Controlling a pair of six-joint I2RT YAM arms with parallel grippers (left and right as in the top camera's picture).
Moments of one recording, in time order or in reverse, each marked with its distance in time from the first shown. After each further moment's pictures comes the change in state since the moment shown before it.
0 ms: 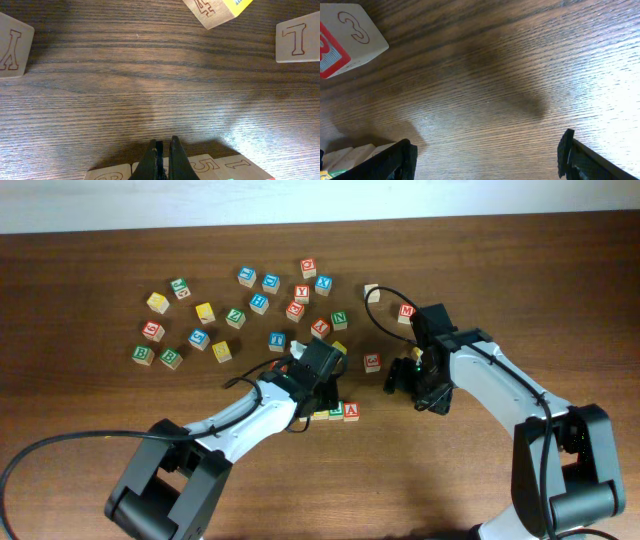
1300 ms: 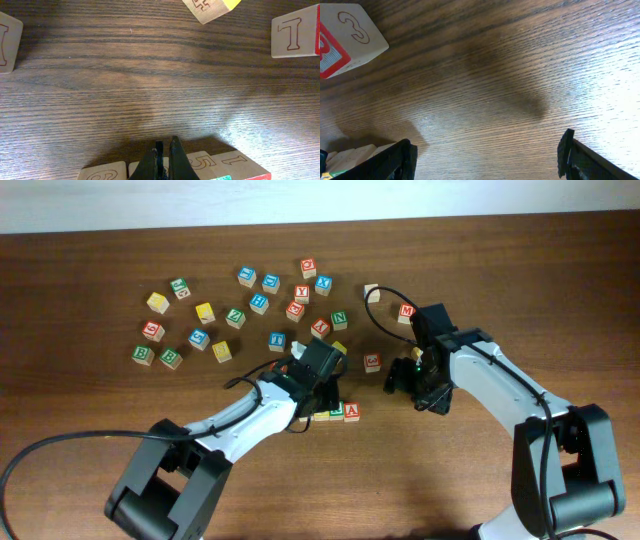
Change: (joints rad) left arm 0.000 0.000 0.000 -0.001 0.023 0.000; right arm 0.000 0.000 0.000 0.000 0.000 0.000
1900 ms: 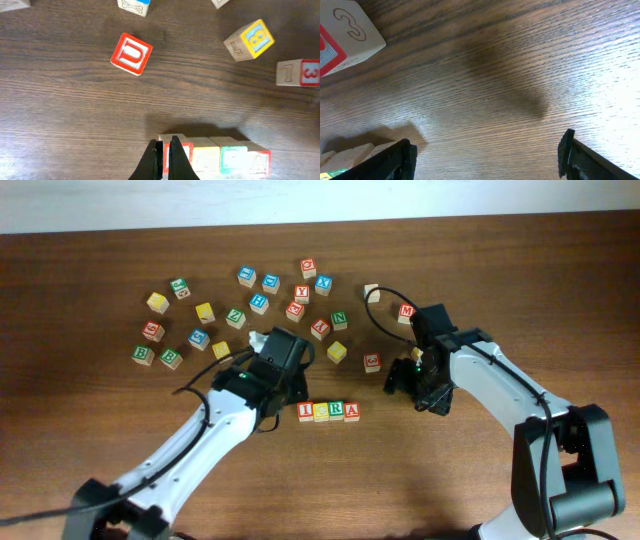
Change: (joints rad) left arm 0.109 -0.248 0.001 -0.227 -0.100 0.001; right arm 0.000 0.000 0.000 -0.008 0.000 0.000
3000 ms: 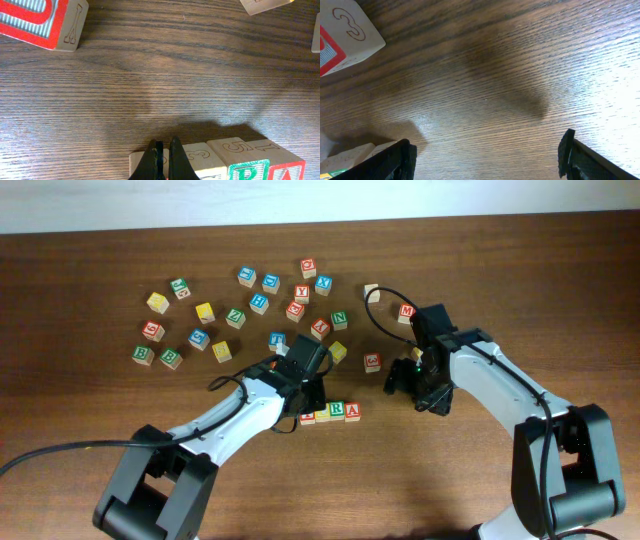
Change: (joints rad) left arm -0.051 0.207 -0.006 0.115 0.113 0.008; right arm 0.000 0.000 0.000 -0.001 0.000 0.000
